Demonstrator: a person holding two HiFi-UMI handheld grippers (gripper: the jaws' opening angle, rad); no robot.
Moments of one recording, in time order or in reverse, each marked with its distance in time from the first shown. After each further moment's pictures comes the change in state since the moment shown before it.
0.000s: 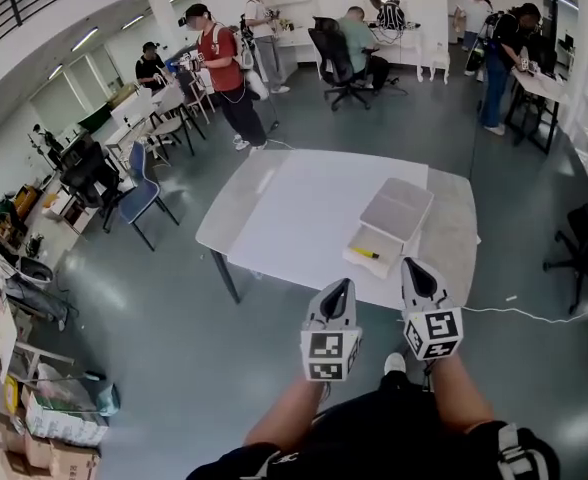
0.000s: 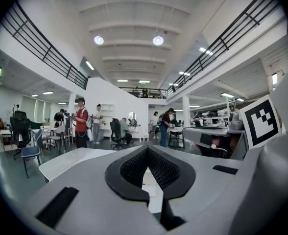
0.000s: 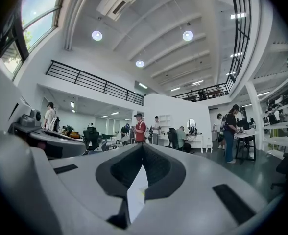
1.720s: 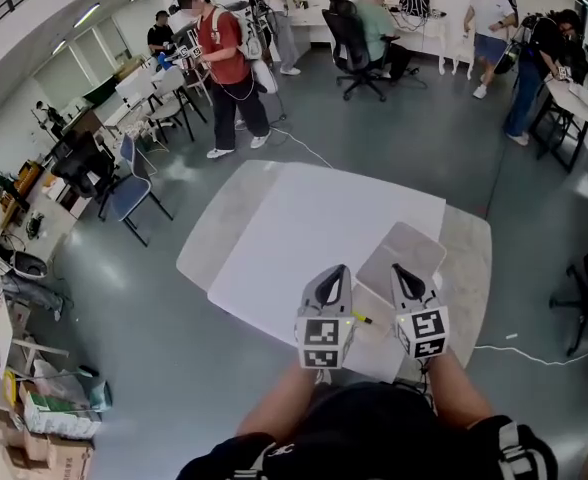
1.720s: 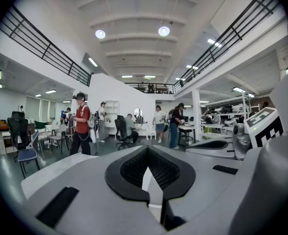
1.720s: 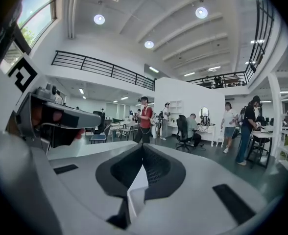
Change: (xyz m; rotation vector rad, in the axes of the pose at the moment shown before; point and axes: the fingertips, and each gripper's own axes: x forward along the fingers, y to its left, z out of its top) left arm 0.245 0.094 0.038 -0.002 0.050 0.072; right arm 0.231 -0.098 -0.052 -0.068 0.184 0.150
